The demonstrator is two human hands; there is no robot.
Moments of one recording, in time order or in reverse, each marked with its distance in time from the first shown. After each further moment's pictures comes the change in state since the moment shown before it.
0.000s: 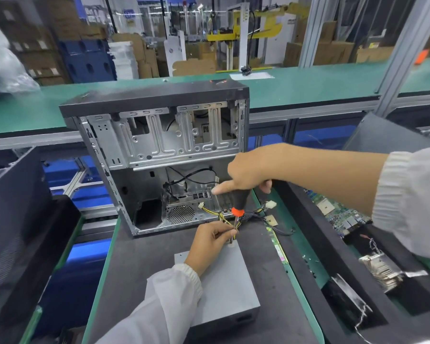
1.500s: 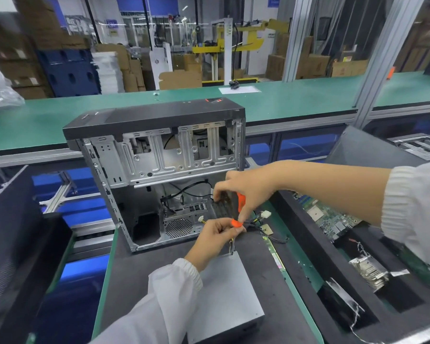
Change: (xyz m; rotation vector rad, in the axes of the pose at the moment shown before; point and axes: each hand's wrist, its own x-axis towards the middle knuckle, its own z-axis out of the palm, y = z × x) left_hand 0.024 0.041 -0.018 -0.349 -0.195 -0.076; right_hand -0.007 0.005 -0.004 0.087 0.030 -0.174
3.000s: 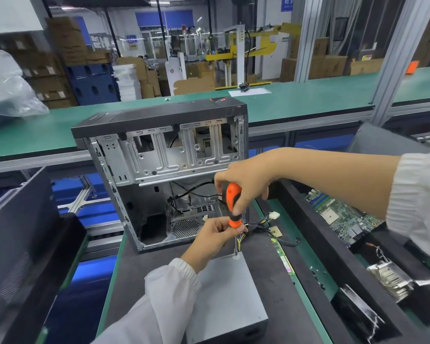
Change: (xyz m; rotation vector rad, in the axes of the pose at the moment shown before) left_hand -0.006 0.000 -0.002 0.003 0.046 -0.067; right_hand -0.005 -0.002 -0.005 0.194 0.027 0.027
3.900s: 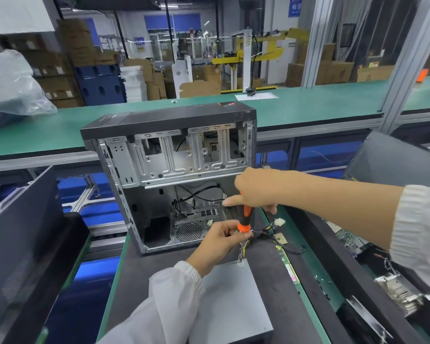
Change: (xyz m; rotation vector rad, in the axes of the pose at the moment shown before) left_hand 0.004 0.002 -0.002 0.006 -0.049 0.031; right_hand 0.009 -0.006 0.019 -0.173 0.138 0.194
